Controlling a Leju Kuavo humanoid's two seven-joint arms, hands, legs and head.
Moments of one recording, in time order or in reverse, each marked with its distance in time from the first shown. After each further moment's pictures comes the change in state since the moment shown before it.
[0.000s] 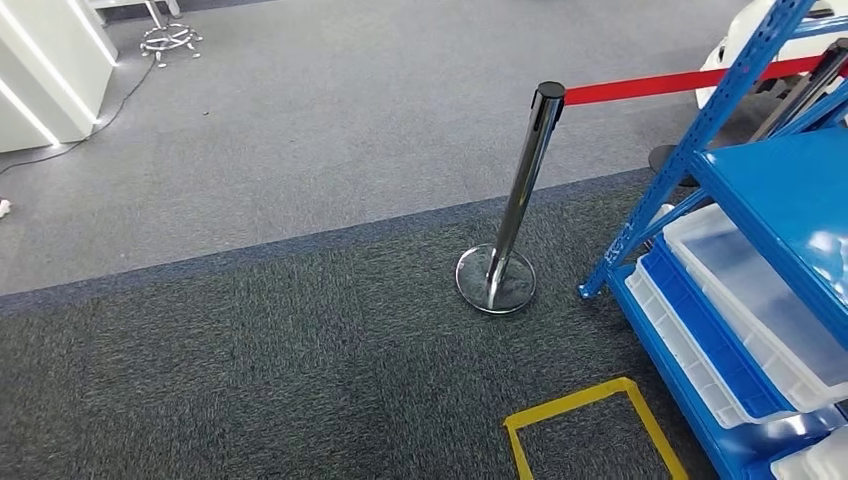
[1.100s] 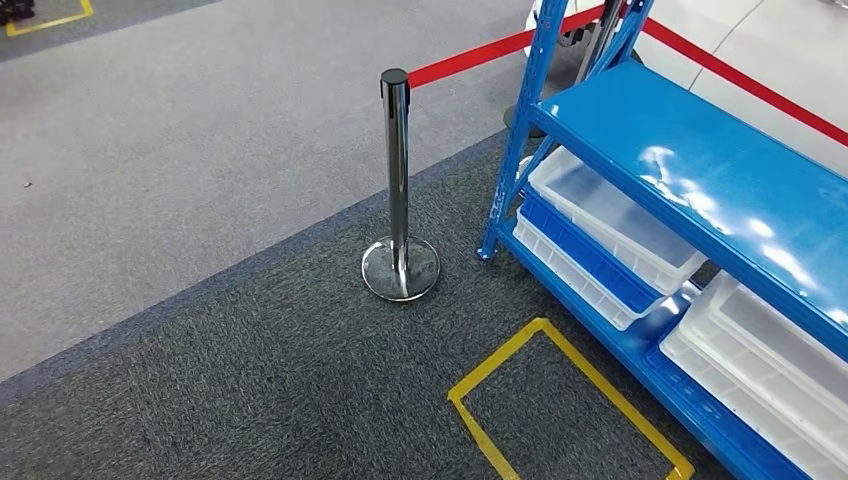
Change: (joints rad) left arm -0.006 0.000 0.001 0.000 0.005 0.001 -0.001; right arm -0.001 -0.007 0.001 0.002 0.009 0.008 0.002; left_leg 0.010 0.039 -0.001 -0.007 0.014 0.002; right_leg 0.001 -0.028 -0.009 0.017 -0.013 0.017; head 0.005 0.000
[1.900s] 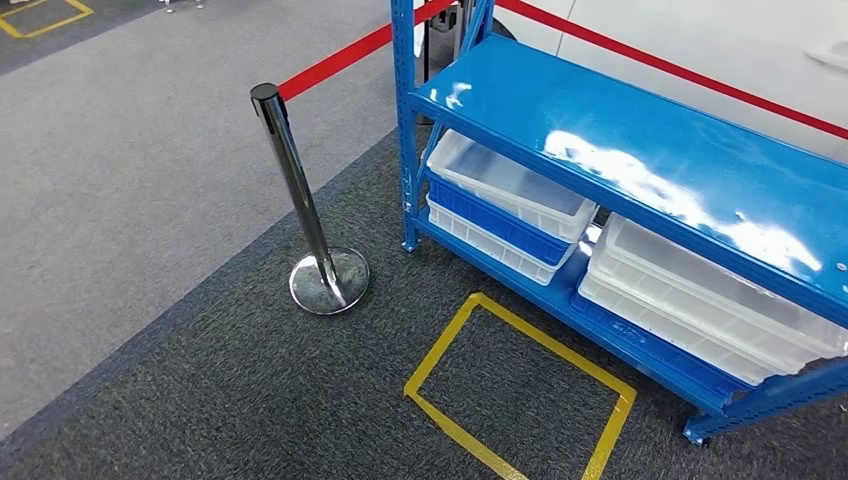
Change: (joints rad) left arm 0.000 -0.004 0.001 0.000 0.001 0.005 0.004; right arm -0.006 -0.001 0.002 0.001 0.006 0.002 0.005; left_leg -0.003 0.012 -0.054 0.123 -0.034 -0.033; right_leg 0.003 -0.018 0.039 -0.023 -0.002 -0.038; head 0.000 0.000
